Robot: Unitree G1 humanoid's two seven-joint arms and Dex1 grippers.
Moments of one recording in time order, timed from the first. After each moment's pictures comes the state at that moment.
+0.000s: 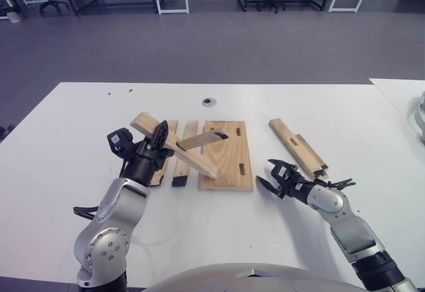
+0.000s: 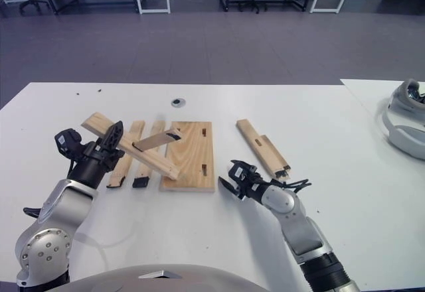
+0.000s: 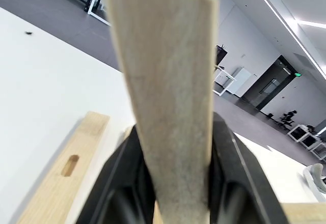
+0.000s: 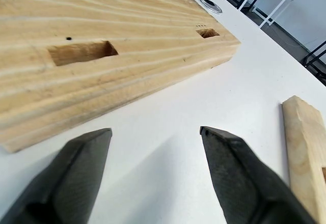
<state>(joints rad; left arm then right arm) 0.17 0.12 0.16 -0.72 -0.89 0.58 0.18 0.09 -0.49 0.25 -0.15 -0.08 0.20 0.53</state>
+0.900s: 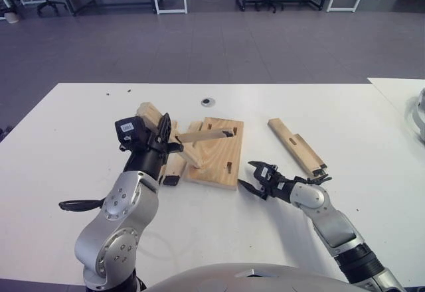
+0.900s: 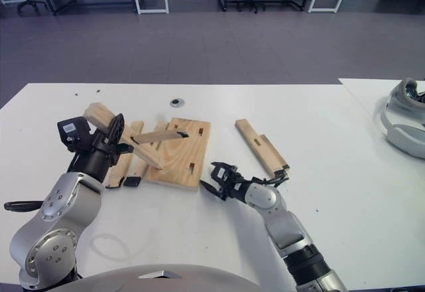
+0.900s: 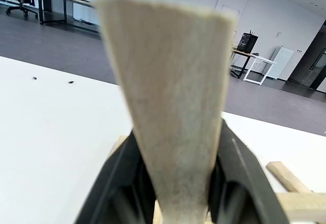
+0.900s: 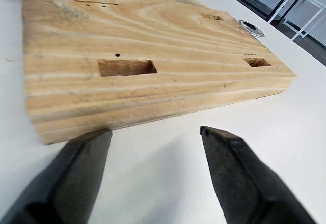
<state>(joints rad) 0.06 0.08 0.08 -0.93 -0.63 0.87 0.36 0.01 -0.41 0.33 -0.11 -0.07 0.19 0.60</state>
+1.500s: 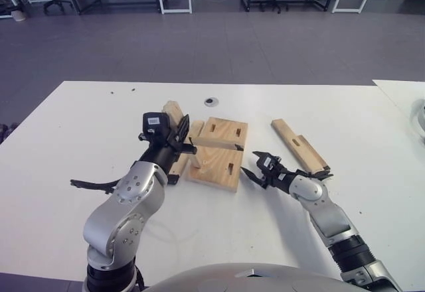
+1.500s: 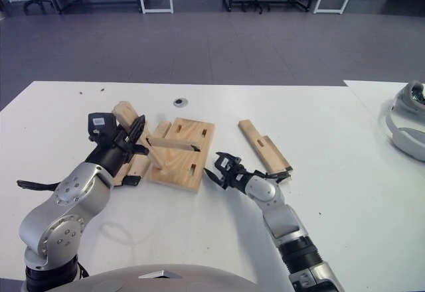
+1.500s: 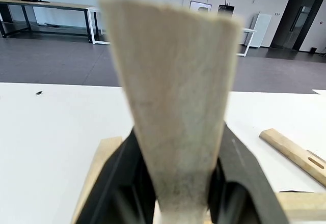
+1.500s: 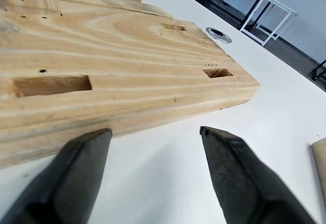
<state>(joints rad) -0.01 0.18 -0.08 -0.80 -0.49 0.82 0.21 -0.05 -0.36 0.26 0.01 -0.08 0.14 0.53</state>
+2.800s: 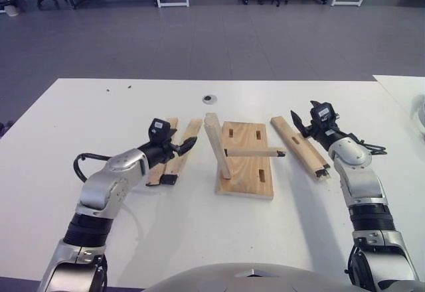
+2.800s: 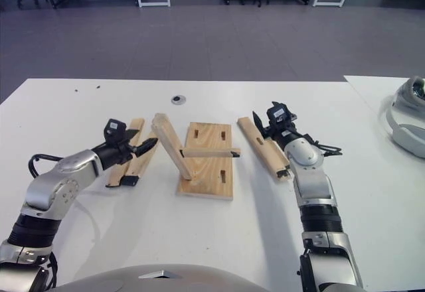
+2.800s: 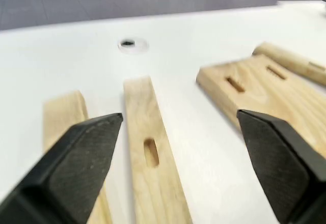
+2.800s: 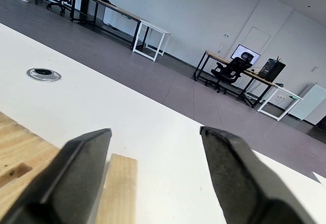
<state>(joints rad) -0.17 0.52 -0.10 -0.14 -0.52 0.65 -0.34 -0.27 -0.40 -0.07 0.14 0.01 0.11 0.36</state>
